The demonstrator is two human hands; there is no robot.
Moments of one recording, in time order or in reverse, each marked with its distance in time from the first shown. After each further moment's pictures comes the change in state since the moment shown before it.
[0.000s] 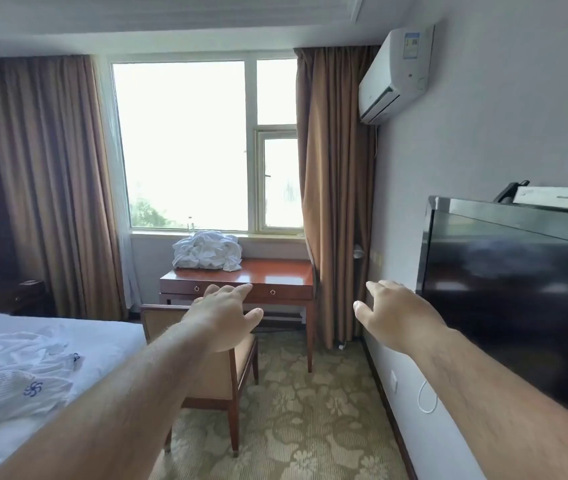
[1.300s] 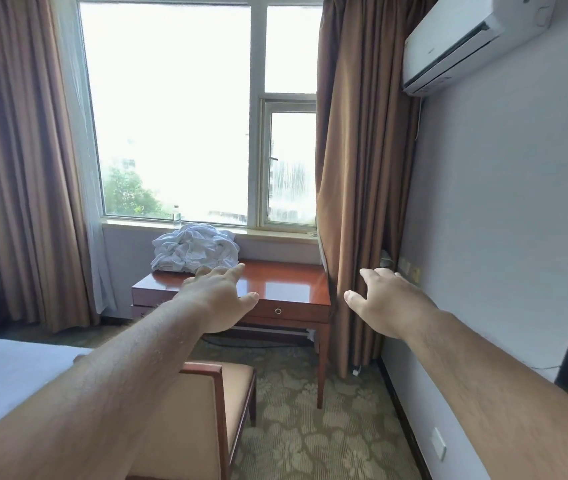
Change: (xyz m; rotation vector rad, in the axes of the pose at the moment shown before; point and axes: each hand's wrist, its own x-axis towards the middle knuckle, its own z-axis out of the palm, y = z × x) left_hand 0.464 -0.146 0.060 0.120 0.002 -0.006; right_hand 0.453 -0.059 0.159 -0.046 -0.053 0.016
